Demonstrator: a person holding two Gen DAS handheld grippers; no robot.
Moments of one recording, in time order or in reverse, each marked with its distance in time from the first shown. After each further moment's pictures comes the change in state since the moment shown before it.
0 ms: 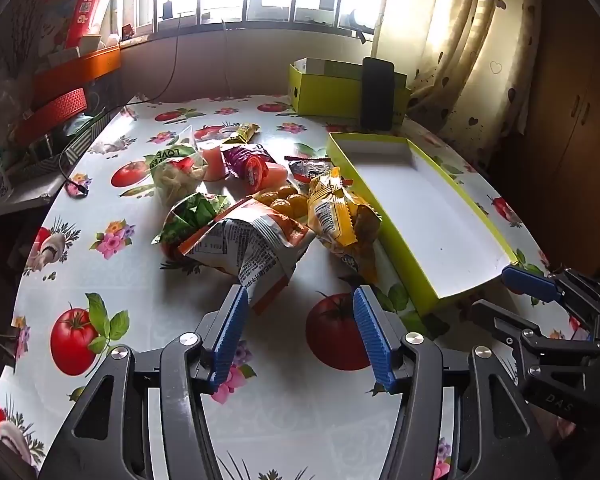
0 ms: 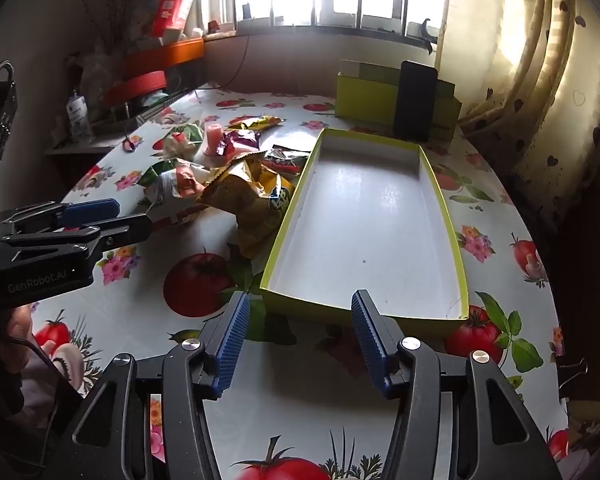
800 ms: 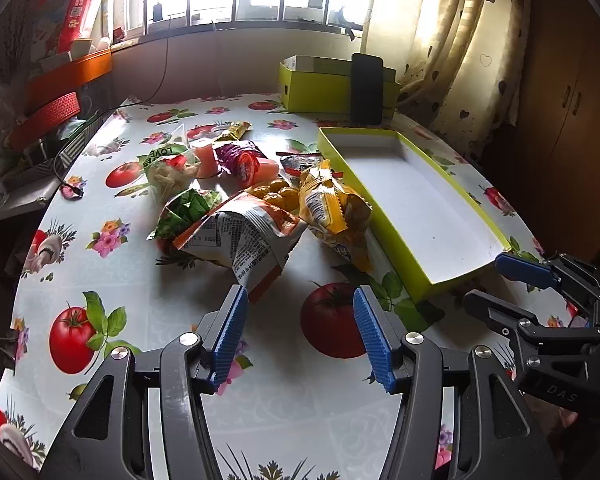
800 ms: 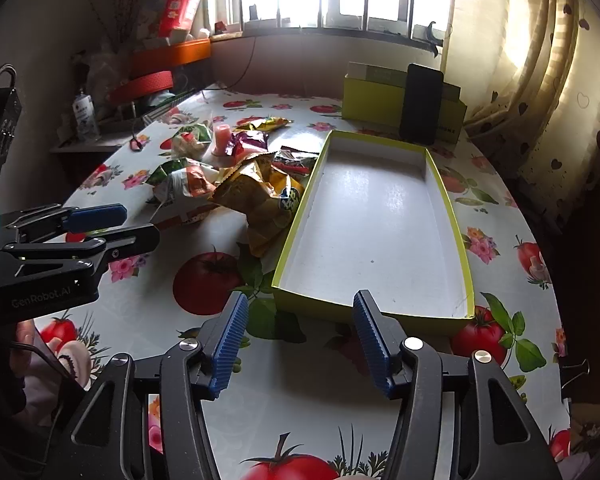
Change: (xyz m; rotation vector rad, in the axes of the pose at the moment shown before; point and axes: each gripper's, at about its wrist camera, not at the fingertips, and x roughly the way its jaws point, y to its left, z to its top) left arm -0.005 -0.002 -0.006 0.031 -0.009 -0.026; right arm -0.004 0.008 -0.001 -0.004 -0.003 0.000
